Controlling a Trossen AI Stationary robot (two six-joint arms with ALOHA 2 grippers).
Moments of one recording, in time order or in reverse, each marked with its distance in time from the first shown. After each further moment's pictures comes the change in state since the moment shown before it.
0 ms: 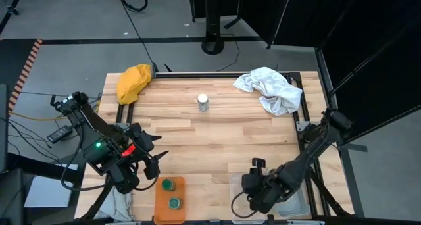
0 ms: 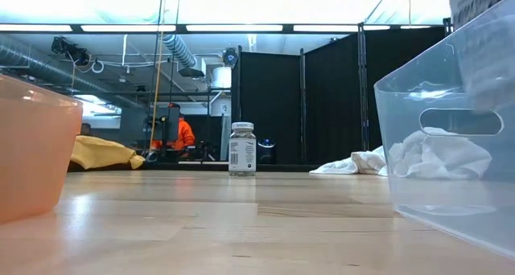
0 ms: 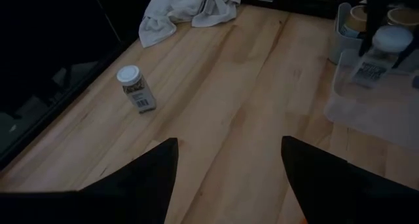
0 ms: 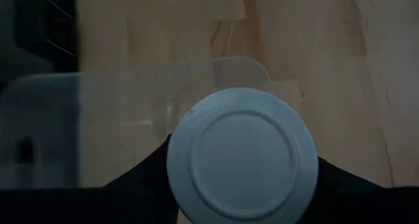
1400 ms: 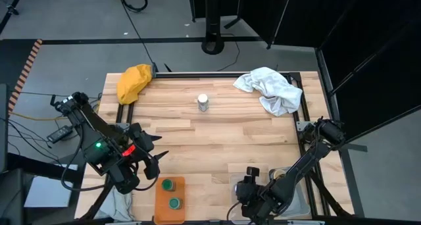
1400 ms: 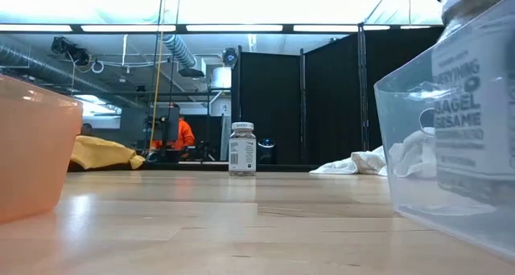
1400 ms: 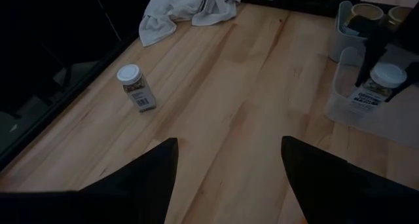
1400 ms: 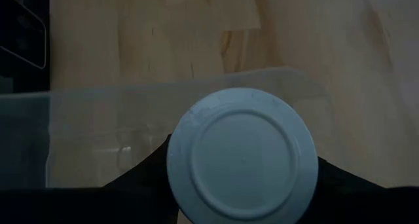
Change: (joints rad) left arm 0.000 0.001 0.000 -0.002 0.003 0.000; right arm 0.037 0.178 0.000 0.147 0.149 0.047
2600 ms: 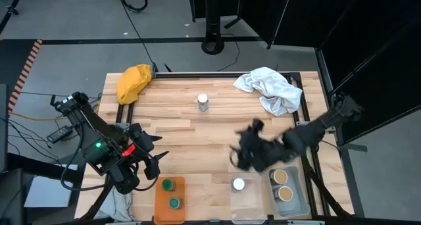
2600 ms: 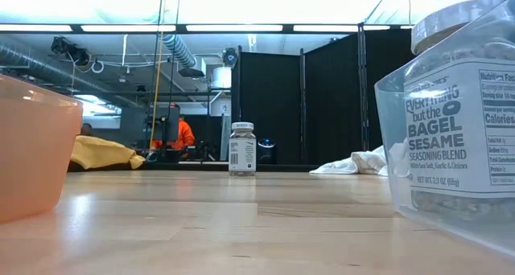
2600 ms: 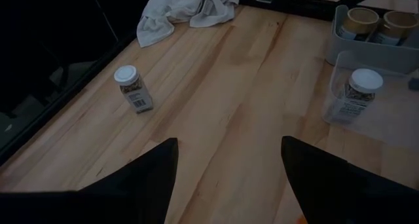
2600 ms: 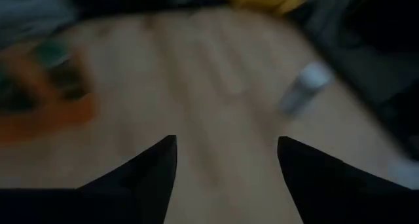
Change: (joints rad) left arm 0.000 0.000 0.000 0.015 -0.002 0.002; right arm -0.273 -0.413 0.002 -0.065 0.227 -0.263
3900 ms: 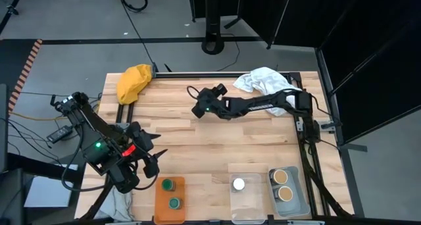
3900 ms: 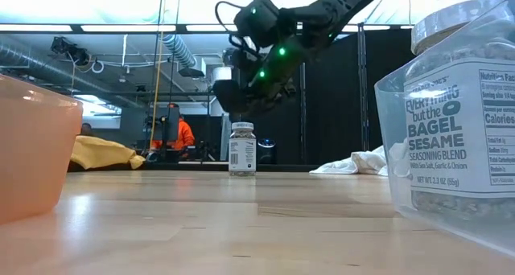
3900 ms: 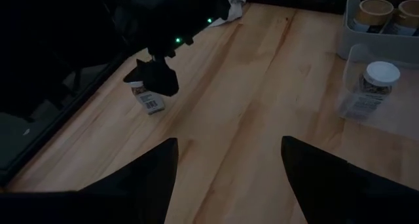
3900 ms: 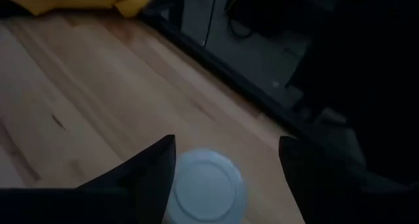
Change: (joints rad) left arm -0.001 -0.001 0.000 -0.053 -0.010 0.001; right arm -0.664 0.523 -0.002 0.794 -0.031 -0.354
